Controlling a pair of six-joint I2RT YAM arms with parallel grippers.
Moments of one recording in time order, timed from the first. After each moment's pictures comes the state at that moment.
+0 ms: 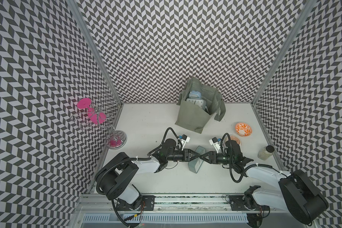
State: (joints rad) left arm -0.76 1.52 0.54 0.66 0.68 -0.96; right arm 0.44 1.23 0.35 0.29 -0.76 0.72
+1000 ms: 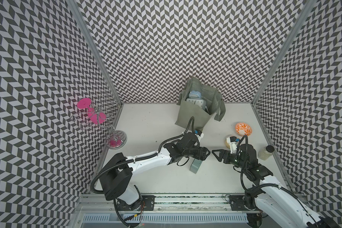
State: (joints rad) left arm -0.99 1.57 1.03 -0.18 0.12 -0.53; right arm 0.32 0.76 0.33 -0.13 -0.42 0.59
